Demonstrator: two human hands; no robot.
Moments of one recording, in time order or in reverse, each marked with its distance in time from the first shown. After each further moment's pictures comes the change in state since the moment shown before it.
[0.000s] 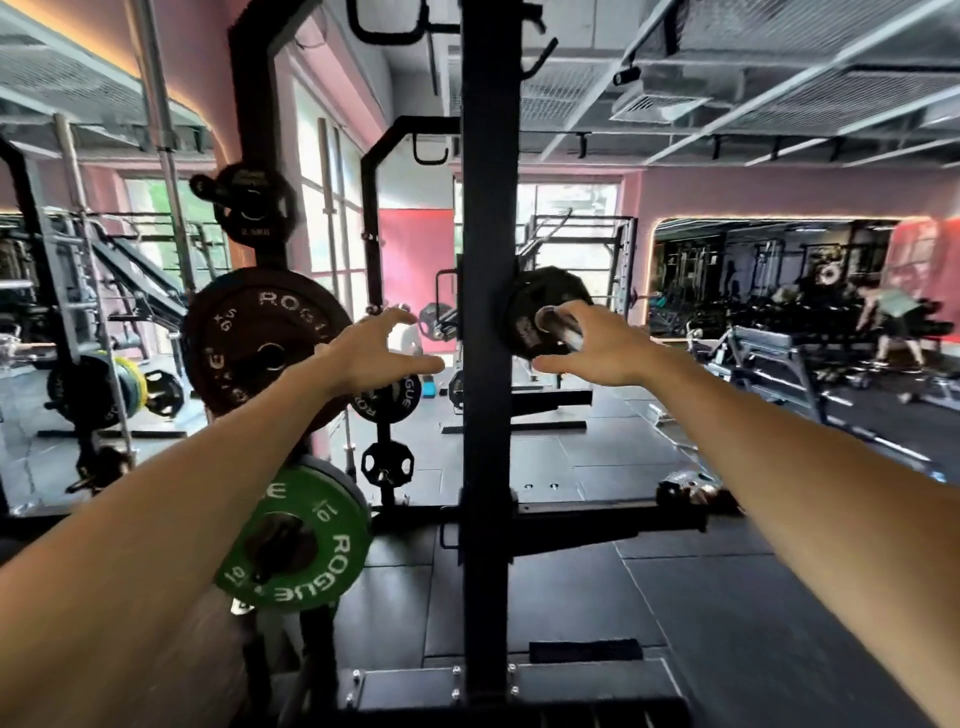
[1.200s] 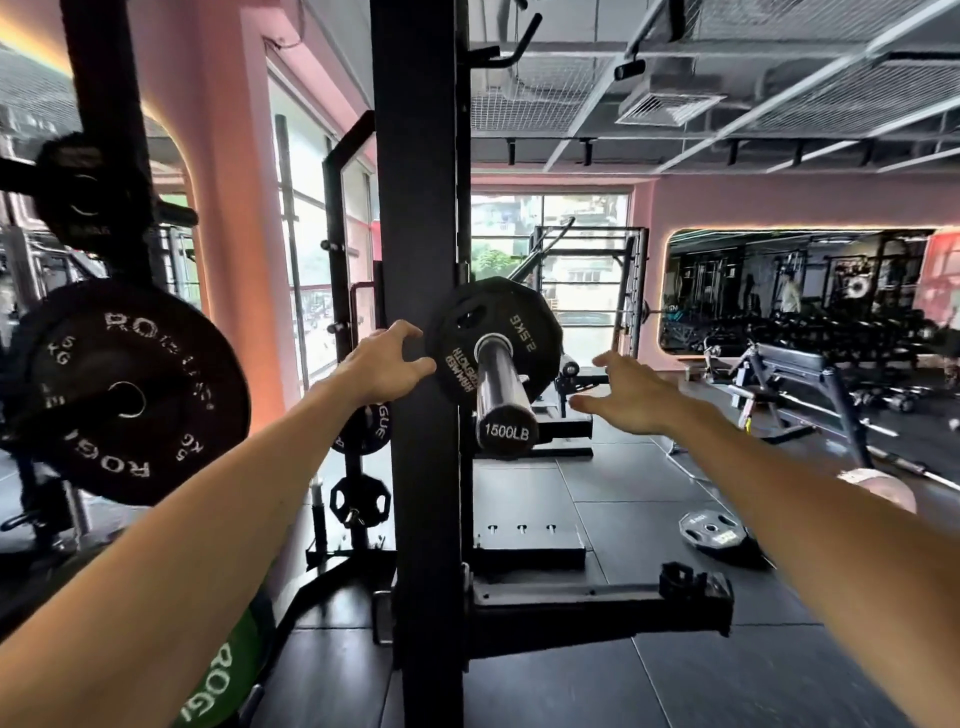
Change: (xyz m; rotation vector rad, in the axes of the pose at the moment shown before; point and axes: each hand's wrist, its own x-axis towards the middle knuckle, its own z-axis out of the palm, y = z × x) left_hand 0.300 0.008 0.185 0.042 0.104 -0.121; right_hand 0.222 0.251 0.063 -0.021 -0.057 0.123
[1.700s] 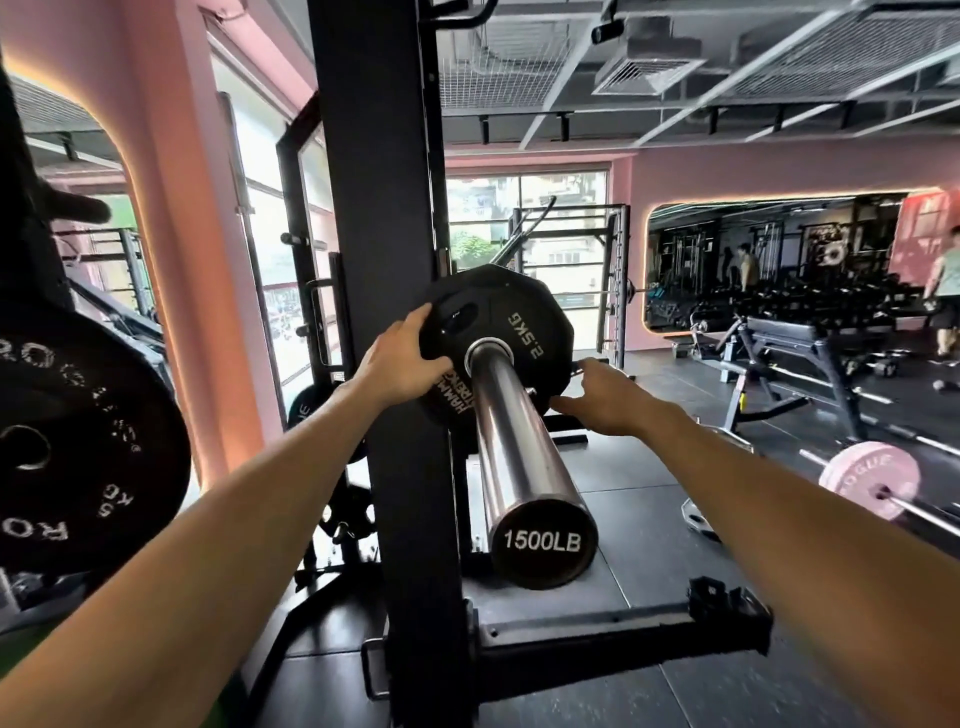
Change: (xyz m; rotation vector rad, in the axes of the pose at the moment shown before) left_hand 0.123 -0.015 0.069 -0.046 0.027 0.109; right_hand 0.122 0.005 0.066 0.185 -0.027 0.015
